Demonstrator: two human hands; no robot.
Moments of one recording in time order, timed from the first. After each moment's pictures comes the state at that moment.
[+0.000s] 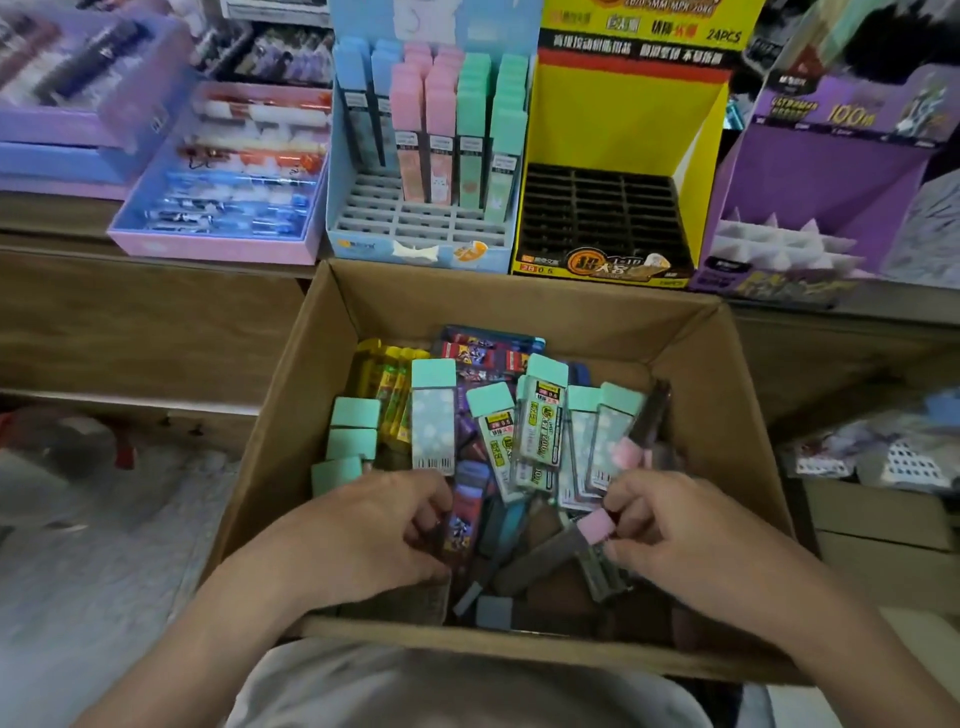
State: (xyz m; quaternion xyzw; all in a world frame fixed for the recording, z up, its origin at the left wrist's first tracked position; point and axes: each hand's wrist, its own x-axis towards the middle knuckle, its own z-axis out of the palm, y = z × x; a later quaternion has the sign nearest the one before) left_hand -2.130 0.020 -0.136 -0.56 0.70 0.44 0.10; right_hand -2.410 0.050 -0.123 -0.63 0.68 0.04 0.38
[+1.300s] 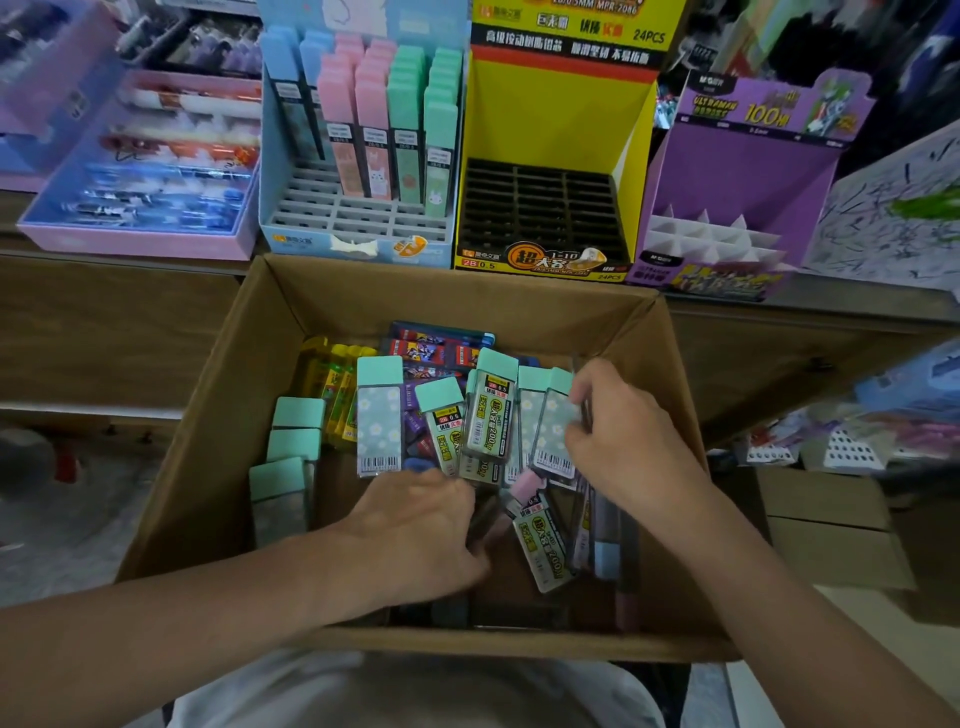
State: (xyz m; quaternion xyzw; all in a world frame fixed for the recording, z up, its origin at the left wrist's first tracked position) left_hand -2.211 0.021 -0.172 -0.49 0.84 0.22 0.12; right_hand -2.411 0.006 -0.128 -0.62 0.75 -0.06 0.24
